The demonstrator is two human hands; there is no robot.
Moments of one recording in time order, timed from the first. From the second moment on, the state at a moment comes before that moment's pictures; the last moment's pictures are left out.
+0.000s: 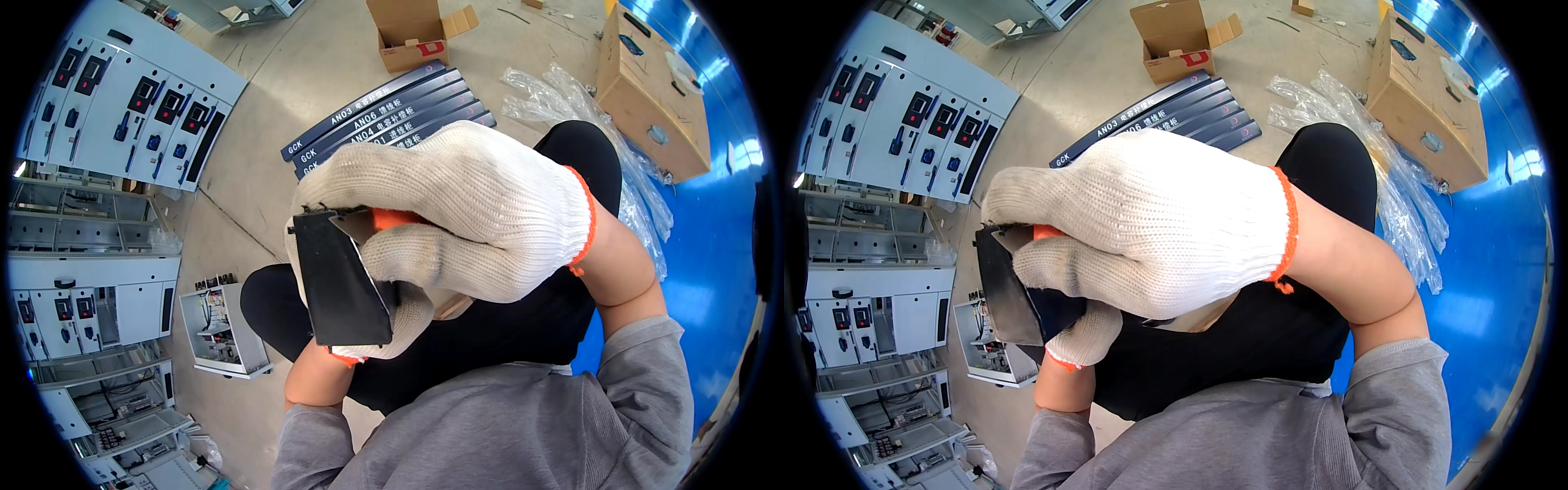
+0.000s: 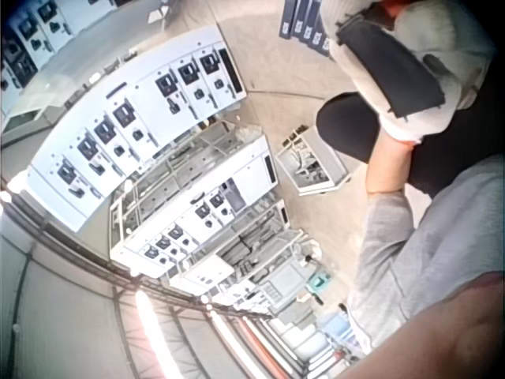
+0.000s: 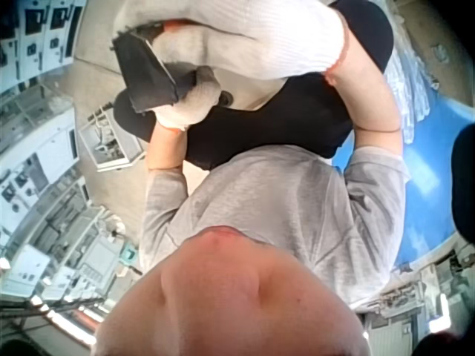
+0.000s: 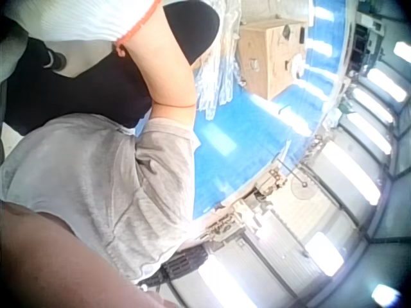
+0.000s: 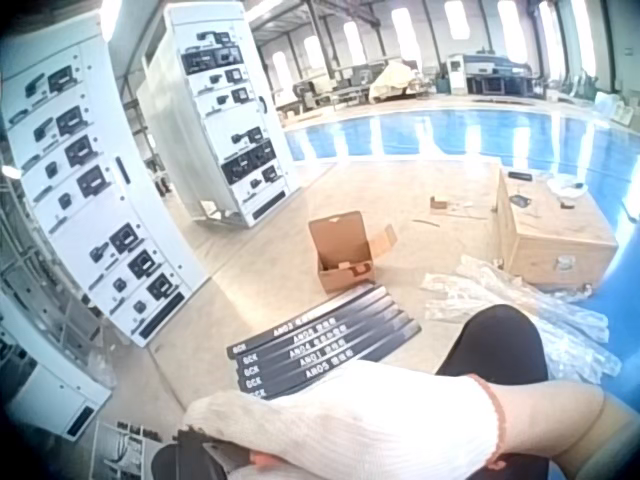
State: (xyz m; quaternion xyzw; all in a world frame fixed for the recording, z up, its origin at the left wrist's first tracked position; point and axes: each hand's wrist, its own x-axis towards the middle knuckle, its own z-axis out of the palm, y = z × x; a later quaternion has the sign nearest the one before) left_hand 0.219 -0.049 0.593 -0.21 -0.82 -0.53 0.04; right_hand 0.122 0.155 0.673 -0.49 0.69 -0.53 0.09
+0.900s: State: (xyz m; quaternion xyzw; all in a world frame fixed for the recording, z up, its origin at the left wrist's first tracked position) left_hand 0.211 -0.049 0.588 -0.24 -0.88 -0.32 0.26; right_hand 0.125 0.134 0.656 -0.41 0.59 -0.69 0.02
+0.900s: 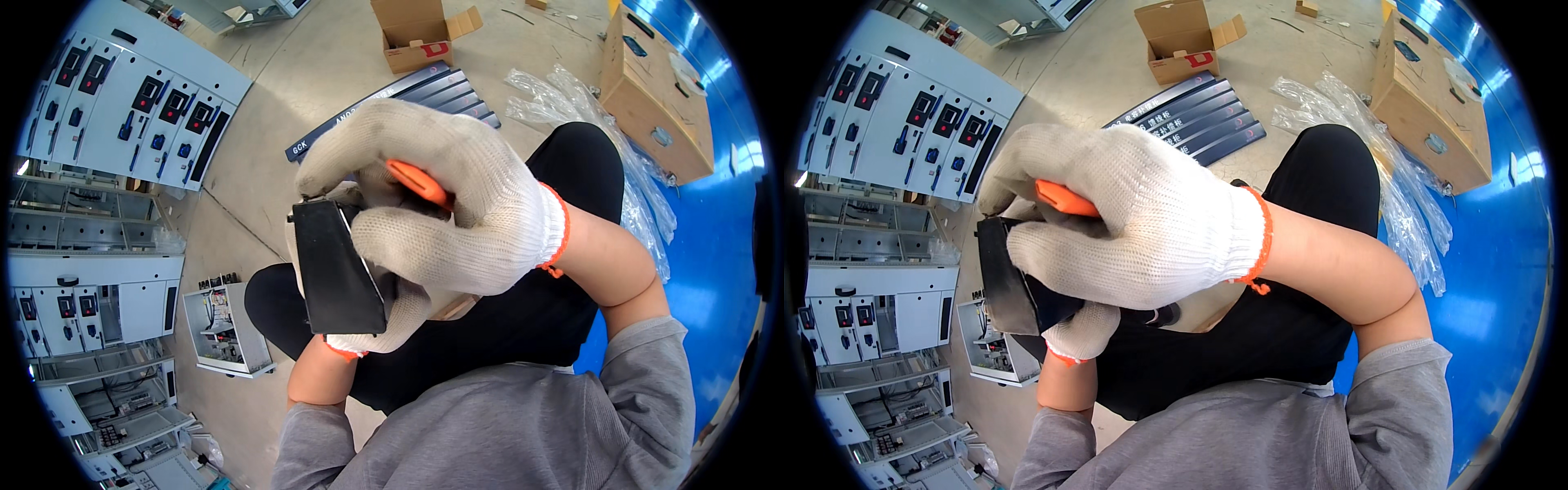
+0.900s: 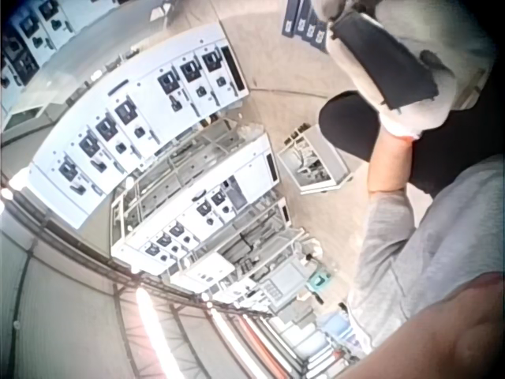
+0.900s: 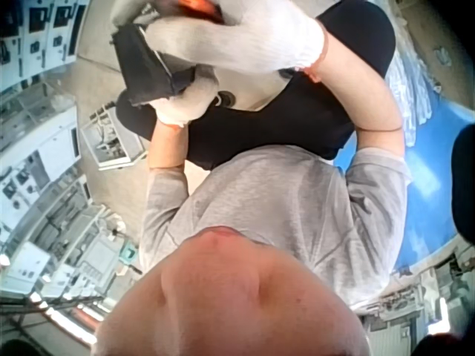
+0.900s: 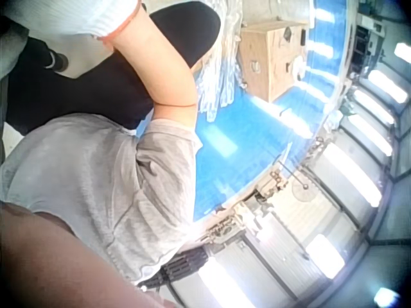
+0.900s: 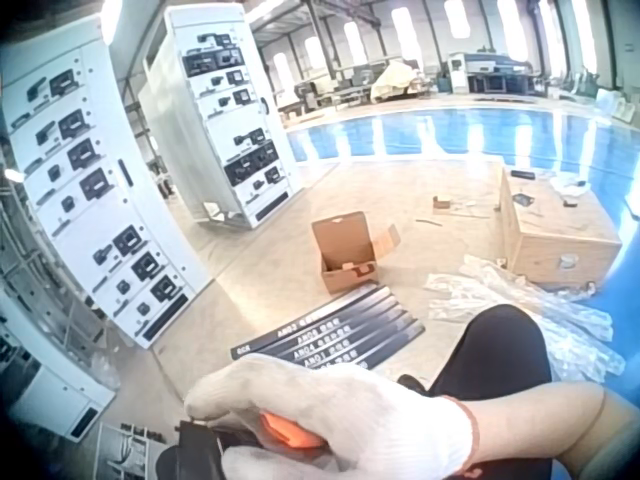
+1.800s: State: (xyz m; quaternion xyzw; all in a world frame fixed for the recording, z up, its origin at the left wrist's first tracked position) left_hand 0.212 -0.043 0.593 -0.12 -0.89 -0.40 0.16; right_hand 0.138 0.150 0.680 -0.38 0.73 -0.57 -0.06
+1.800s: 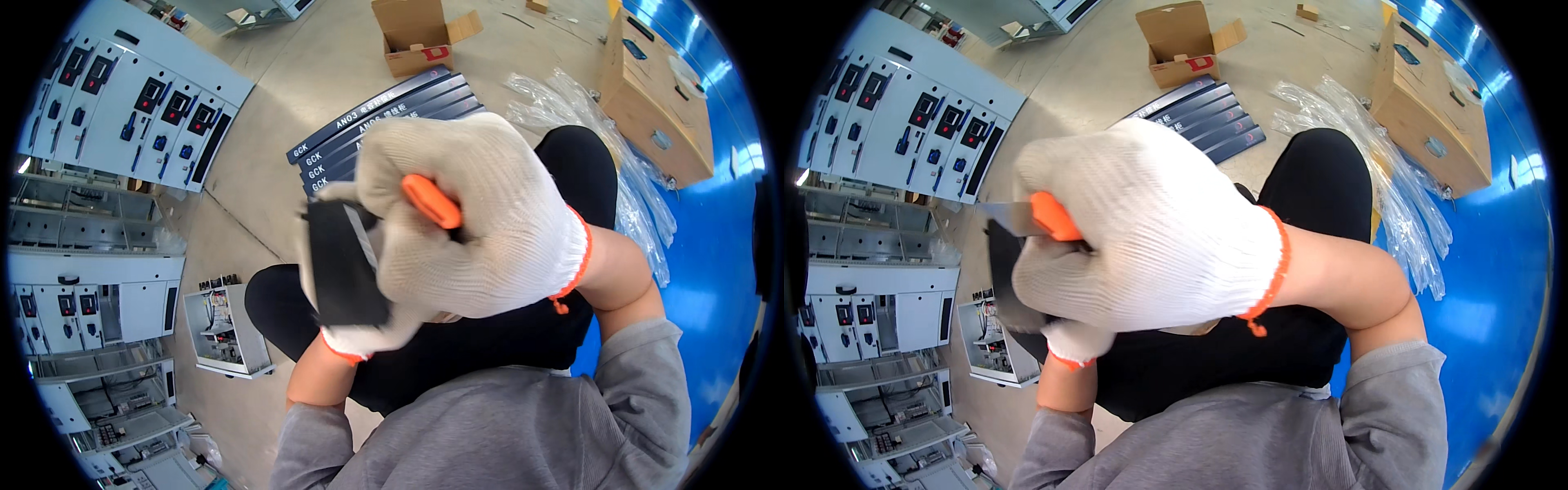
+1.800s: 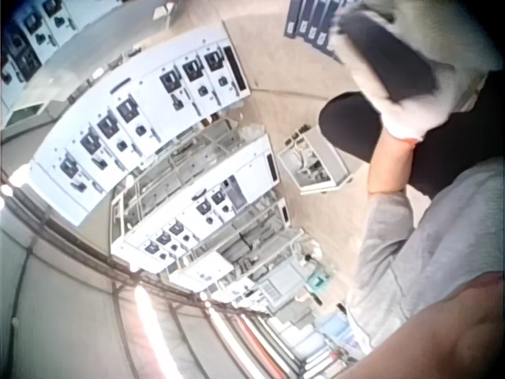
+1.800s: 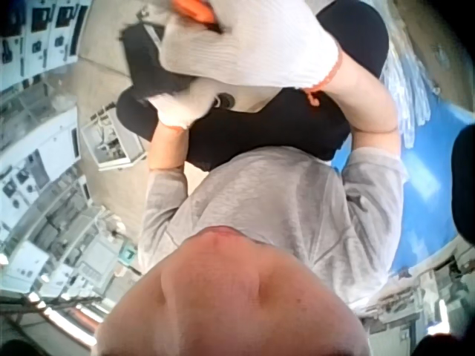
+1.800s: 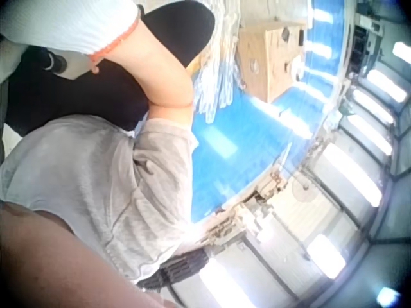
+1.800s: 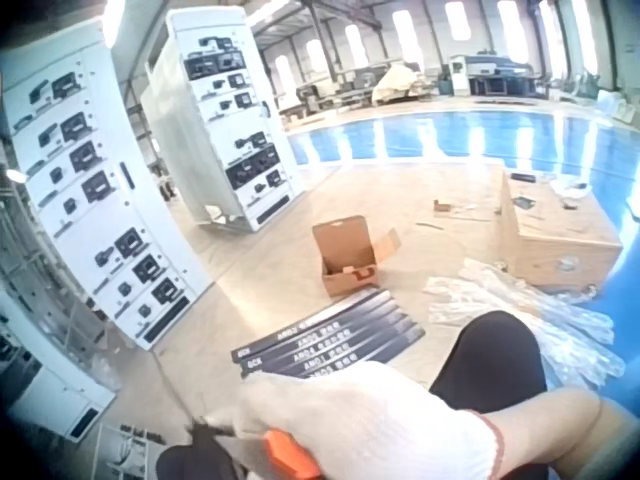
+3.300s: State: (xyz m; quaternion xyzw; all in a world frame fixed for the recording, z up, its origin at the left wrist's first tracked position) left_hand 0.181 -0.099 0.592 -0.09 -0.48 -0.81 0.32; right_hand 0.094 0.085 0.631 -0.53 0.59 -0.60 -0.10
